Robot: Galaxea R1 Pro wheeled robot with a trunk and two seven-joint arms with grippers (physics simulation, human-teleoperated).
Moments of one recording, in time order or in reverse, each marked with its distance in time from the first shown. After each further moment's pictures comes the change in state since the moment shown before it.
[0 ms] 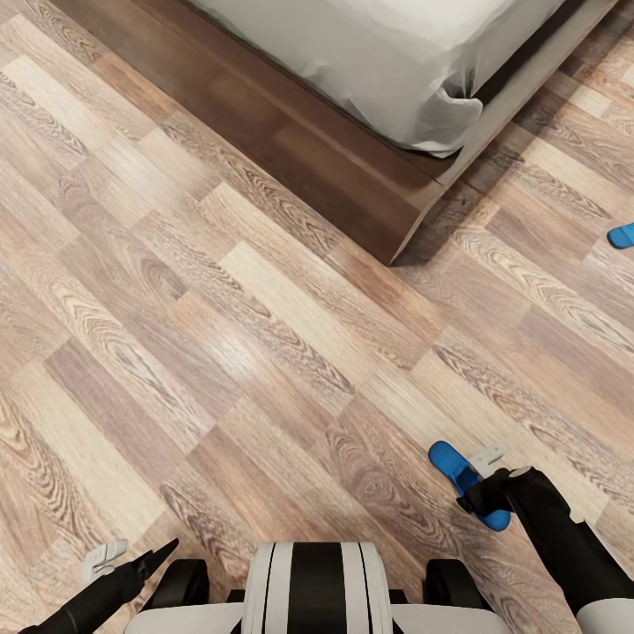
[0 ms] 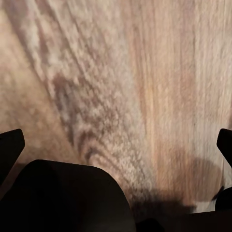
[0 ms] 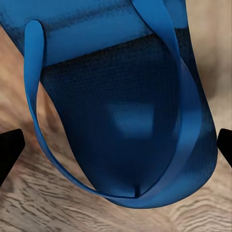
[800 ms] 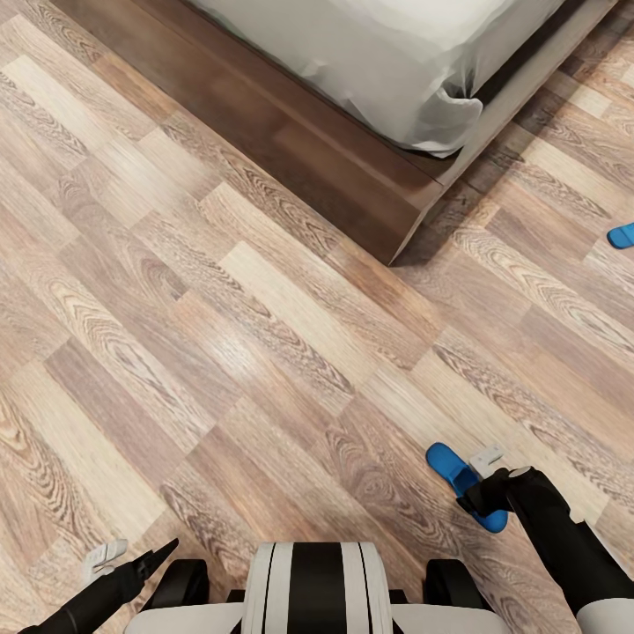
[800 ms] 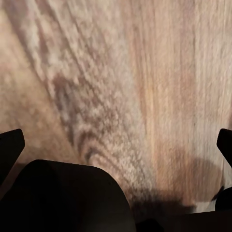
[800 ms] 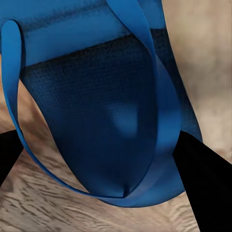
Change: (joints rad) left arm 0.000 0.000 0.000 0.000 0.000 0.000 0.000; right arm 0.000 0.000 0.001 0.000 0.003 -0.001 0.001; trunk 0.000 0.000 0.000
